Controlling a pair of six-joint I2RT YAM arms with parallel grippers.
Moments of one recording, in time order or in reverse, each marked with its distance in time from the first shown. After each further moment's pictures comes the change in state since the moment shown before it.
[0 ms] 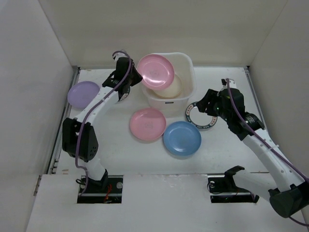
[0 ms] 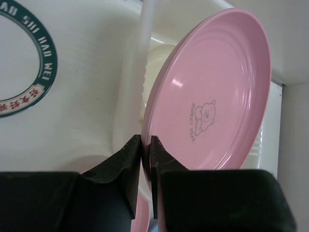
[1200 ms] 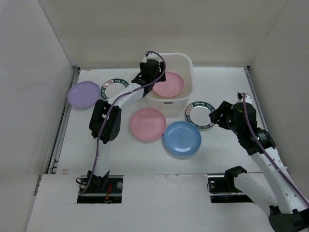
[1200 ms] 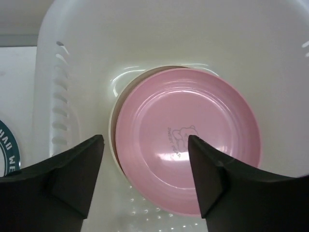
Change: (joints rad) left arm -0.157 0.473 0.269 0.286 -0.174 0.436; right arm -0.111 -0.265 -0.154 -0.148 0.038 0.055
